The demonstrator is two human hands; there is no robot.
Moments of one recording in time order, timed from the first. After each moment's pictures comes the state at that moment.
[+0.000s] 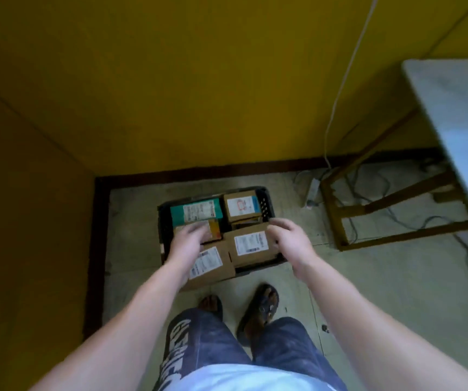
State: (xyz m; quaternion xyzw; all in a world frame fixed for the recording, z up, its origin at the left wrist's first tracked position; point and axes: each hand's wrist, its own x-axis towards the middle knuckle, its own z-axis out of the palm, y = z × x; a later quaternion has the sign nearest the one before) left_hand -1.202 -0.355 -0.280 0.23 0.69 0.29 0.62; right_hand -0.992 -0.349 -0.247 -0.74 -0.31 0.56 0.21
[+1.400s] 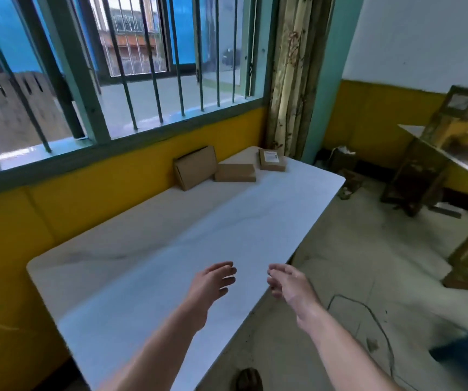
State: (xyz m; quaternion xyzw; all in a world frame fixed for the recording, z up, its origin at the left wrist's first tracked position) left_hand -0.359 -0.312 -0.097 0.52 0.40 0.17 0.73; right_hand -0.222 -0.439 -0.102 -0.73 -0.11 0.34 0.58
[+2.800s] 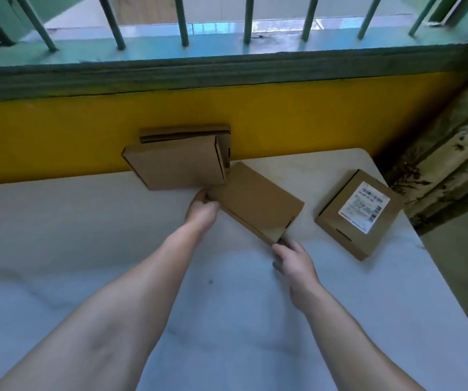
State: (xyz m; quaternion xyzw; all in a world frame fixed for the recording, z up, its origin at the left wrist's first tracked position) left_hand 0.098 0.095 -0.199 0.40 0.71 0.30 0.50; right_hand 0.283 -0.009 -0.207 -0.71 -0.23 0.57 0.36
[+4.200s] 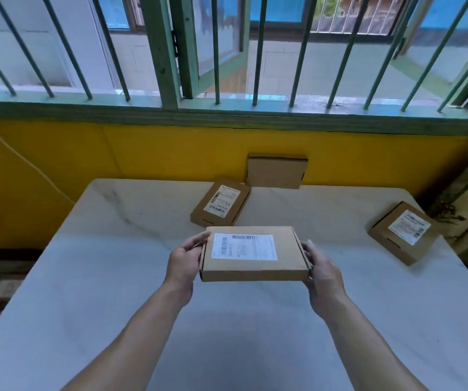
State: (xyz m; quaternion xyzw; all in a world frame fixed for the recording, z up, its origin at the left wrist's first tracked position) left_hand -0.103 -0.170 -0.109 0.24 0.62 0.54 0.52; right_hand 0.140 -0.144 -0.113 -0.60 -0.21 0.59 0.50
